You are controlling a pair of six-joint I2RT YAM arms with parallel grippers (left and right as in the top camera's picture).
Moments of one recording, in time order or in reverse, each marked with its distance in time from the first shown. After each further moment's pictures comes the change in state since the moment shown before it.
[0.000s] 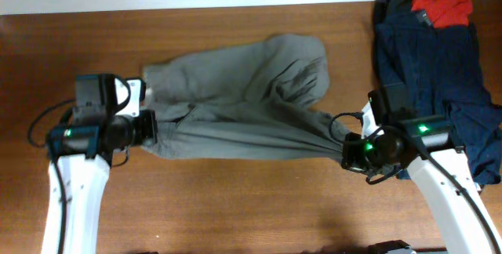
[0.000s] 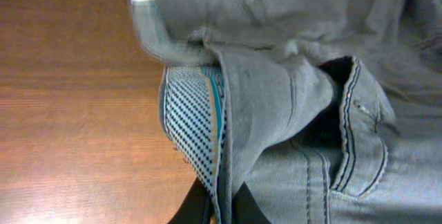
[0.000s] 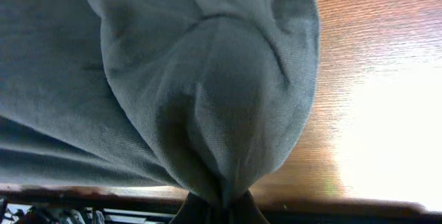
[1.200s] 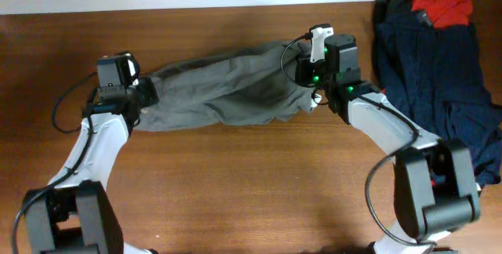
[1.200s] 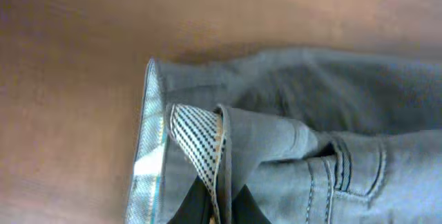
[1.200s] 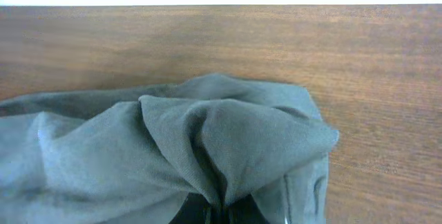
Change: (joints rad) left arm 0.012 0.413 -0.098 0.759 -0.188 -0.207; right arm 0.090 0.582 0.012 1.399 0.058 -0.207
